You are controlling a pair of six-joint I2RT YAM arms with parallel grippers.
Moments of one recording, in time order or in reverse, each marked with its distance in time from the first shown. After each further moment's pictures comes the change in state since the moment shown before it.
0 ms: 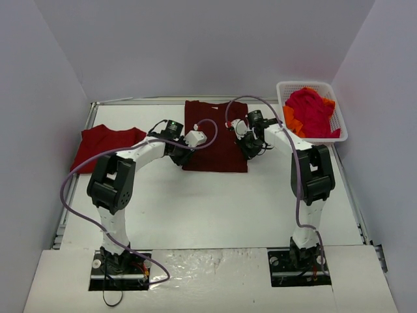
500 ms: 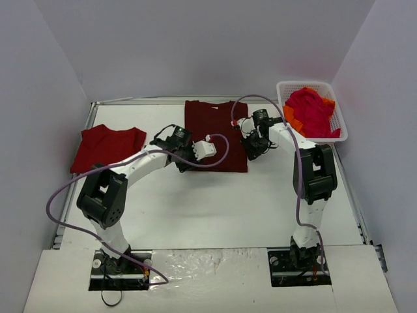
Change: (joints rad) left arm -0.101 -0.134 -0.091 -0.015 -0.079 0.169; right arm -0.040 0.003 0.000 -0.016 0.030 -0.004
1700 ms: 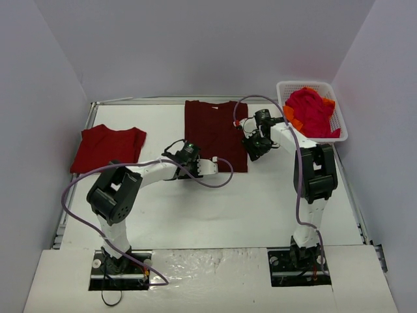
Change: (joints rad) left arm -0.108 0.045 -0.143 0.171 -0.301 0.275; right arm -0.024 0.008 0.000 -0.006 0.027 -0.016
